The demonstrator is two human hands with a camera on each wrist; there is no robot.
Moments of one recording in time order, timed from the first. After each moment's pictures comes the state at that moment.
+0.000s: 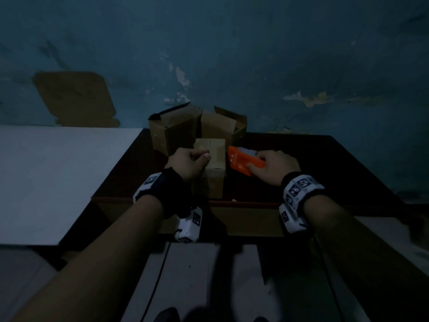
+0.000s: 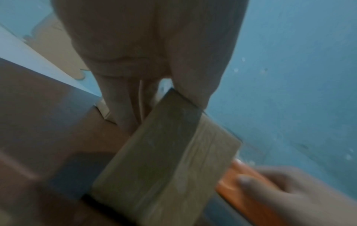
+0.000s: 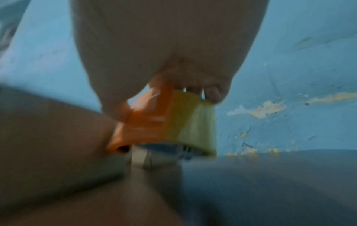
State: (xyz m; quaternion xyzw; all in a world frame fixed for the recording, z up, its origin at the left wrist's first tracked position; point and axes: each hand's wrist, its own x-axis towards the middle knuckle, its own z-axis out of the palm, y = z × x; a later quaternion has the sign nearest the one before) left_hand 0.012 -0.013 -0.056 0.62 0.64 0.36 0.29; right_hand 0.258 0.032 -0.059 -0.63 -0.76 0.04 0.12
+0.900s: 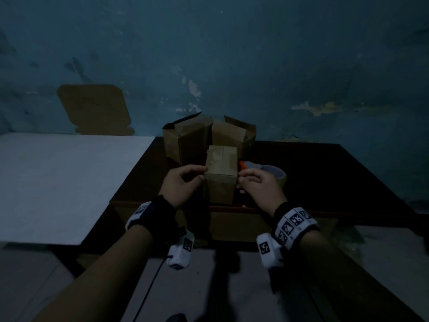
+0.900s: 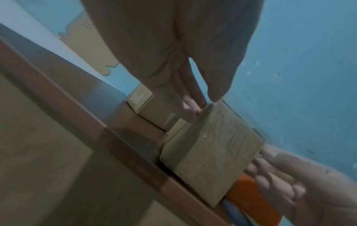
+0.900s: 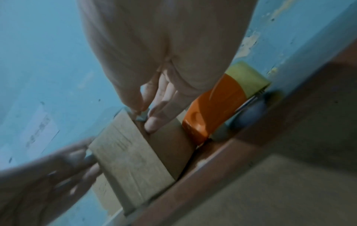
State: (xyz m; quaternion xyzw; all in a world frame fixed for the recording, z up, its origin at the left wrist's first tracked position) left_hand -0.022 -0.056 -0.078 0.60 0.55 0.48 0.33; right_hand 0.204 -0.013 -0.091 -0.45 -0.63 0.44 0.45
